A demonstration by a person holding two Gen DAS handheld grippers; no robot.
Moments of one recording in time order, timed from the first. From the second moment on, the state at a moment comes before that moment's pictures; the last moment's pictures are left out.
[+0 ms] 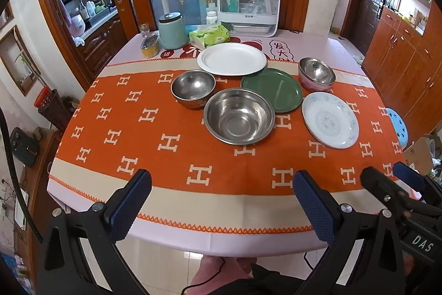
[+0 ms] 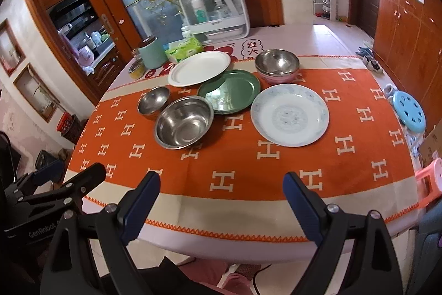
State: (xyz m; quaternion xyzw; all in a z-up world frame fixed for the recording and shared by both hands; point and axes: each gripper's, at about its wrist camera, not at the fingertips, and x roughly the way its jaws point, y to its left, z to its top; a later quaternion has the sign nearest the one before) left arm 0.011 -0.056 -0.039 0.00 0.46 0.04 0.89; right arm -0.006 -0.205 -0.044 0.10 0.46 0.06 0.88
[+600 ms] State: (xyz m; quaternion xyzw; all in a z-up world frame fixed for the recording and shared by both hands) left arm 0.122 -0.019 -0.016 0.00 0.44 0.04 0.90; right arm 0.080 -0.209 -0.027 0.13 0.41 0.01 0.91
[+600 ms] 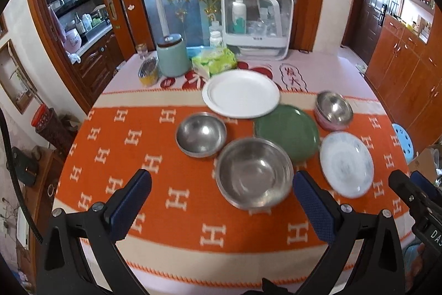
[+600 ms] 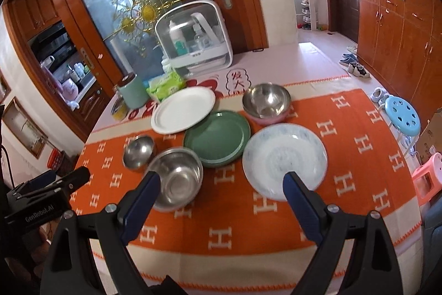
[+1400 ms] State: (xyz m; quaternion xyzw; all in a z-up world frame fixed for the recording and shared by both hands) left arm 0.322 0.071 -0.042 -0.02 0.45 0.07 0.89; right arm 0.274 -0.170 -0.039 0.12 0.36 0.01 0.92
